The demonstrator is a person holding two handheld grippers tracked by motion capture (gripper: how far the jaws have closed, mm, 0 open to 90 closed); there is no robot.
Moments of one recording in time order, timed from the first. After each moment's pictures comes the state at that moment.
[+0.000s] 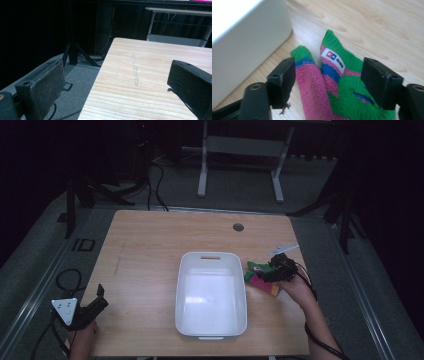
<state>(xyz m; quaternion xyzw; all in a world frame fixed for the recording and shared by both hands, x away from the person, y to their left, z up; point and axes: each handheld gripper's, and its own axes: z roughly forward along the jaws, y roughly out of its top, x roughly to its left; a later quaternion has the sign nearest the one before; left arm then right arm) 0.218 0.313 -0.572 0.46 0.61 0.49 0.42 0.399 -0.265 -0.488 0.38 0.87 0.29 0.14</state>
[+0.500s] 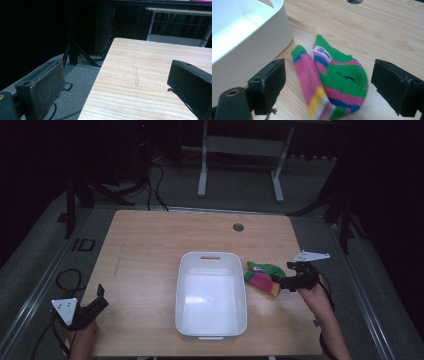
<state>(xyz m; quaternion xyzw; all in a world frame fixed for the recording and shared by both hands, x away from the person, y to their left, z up) 0.218 0.313 -0.572 0.46 0.61 0.49 0.42 0.360 -0.314 -0.467 0.40 0.82 0.37 0.16</state>
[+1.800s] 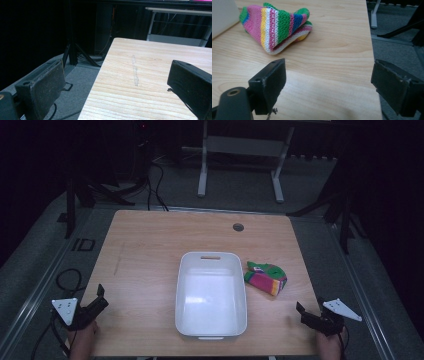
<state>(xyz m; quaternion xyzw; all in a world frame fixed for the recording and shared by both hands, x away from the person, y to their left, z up) 0.218 0.312 -0.572 0.46 0.61 0.49 0.42 0.252 -0.389 -0.553 0.51 0.69 0.41 0.30</state>
